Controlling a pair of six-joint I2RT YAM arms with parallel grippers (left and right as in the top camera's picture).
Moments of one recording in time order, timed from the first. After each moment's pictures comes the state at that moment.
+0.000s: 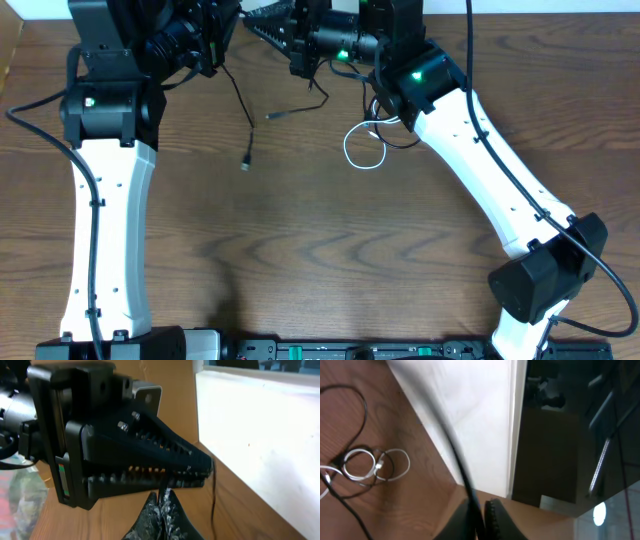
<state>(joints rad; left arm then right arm) 0.01 1.53 1.72 -0.55 0.57 -1.46 0.57 1.93 1.96 -0.12 -0.73 0.12</state>
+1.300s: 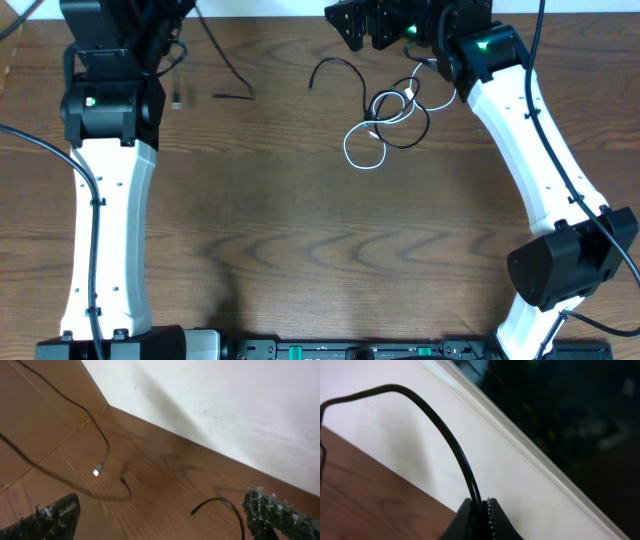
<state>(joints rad) 0.01 1.54 1.72 -0.39 0.02 -0.76 0.34 1.93 1.96 -0.44 -0.50 0.13</state>
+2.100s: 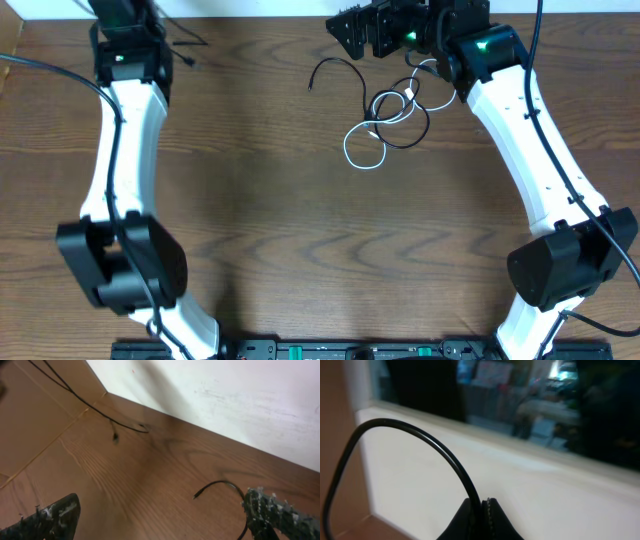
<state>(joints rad) 0.12 1.89 1.72 0.21 -0.32 -0.15 0.34 1.93 1.96 -0.52 -0.50 0.12</state>
